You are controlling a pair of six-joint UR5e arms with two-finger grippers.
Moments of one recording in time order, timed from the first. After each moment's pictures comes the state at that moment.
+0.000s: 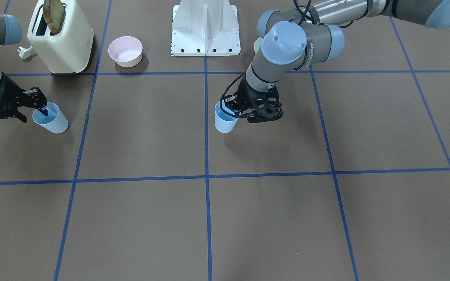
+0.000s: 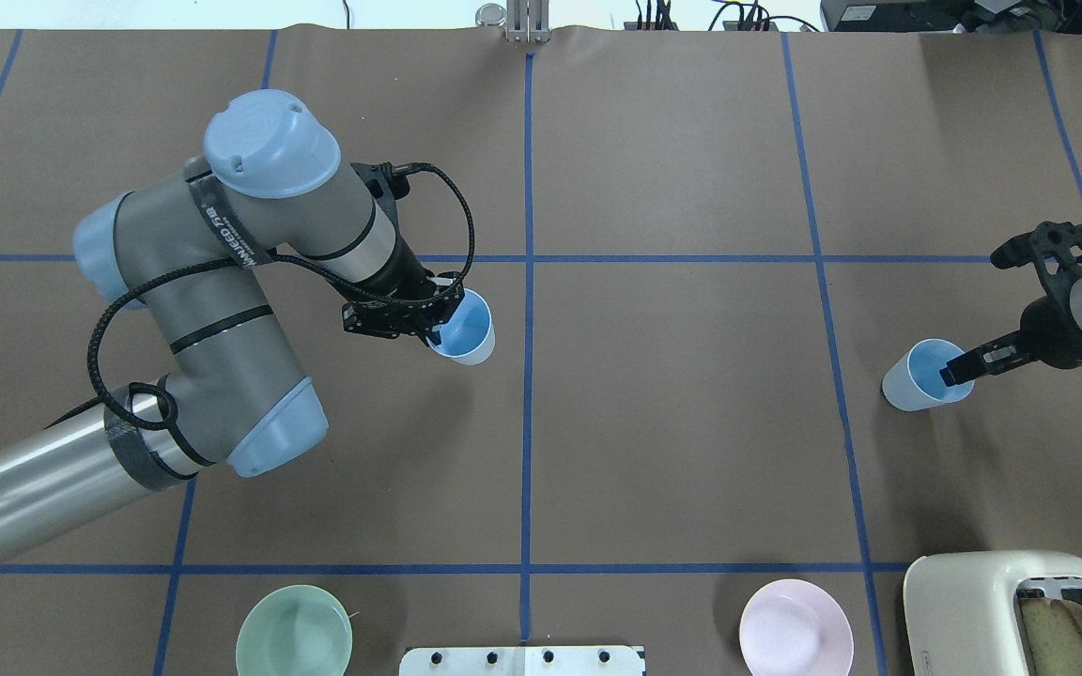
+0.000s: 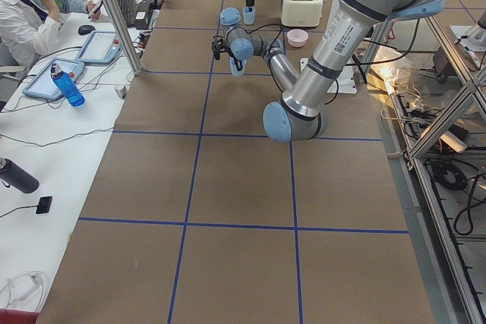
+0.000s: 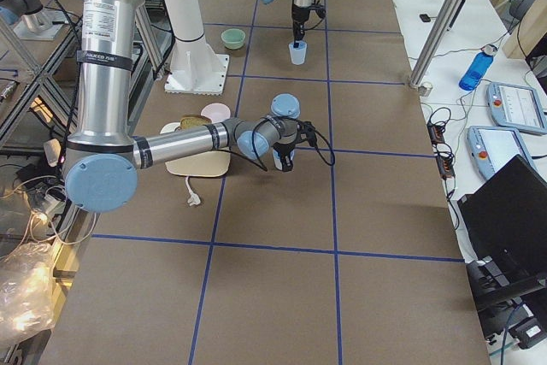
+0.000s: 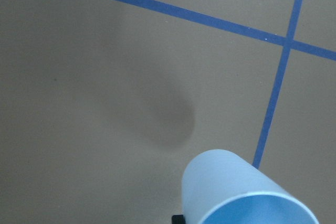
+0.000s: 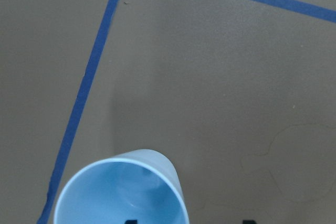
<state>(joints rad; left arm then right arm) -0.63 -2.26 -1.64 -1.71 -2.15 -1.41 0.90 -1.67 1.83 -1.11 2.19 0.58</state>
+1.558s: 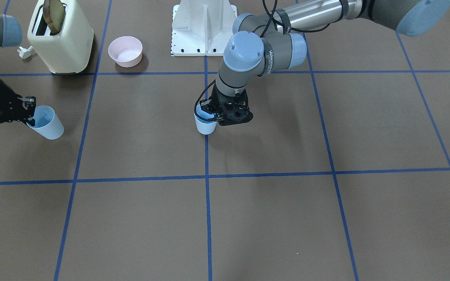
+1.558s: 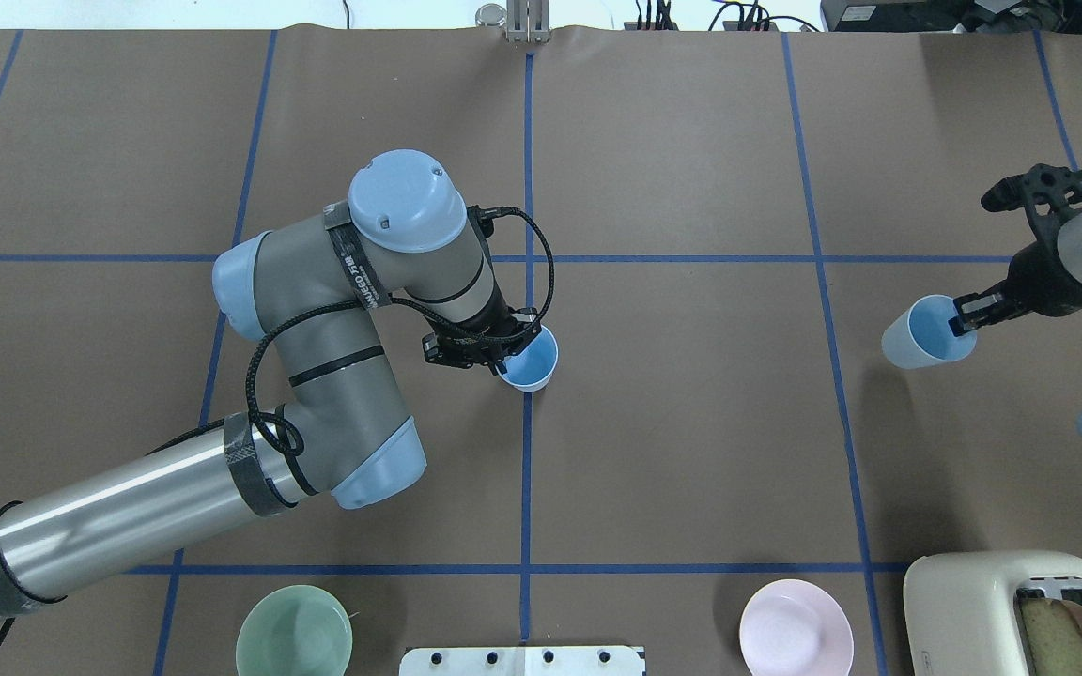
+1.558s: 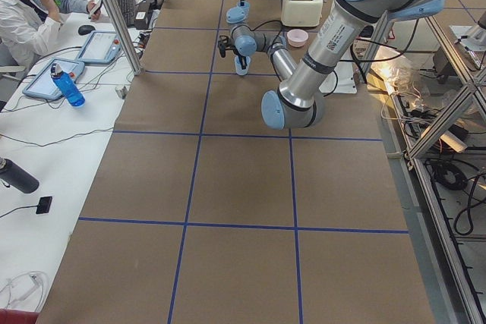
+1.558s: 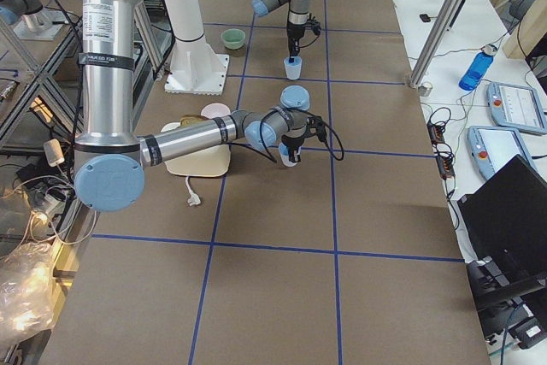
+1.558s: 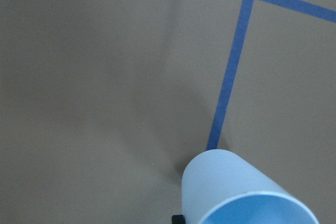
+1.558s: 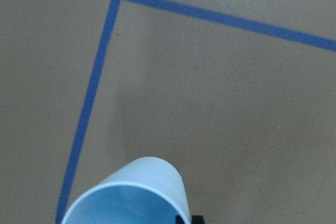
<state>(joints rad) -0.55 -2.36 -1.51 -1.72 -2.08 -1.44 0.98 -1.56 1.88 -1.32 2.21 0.58</state>
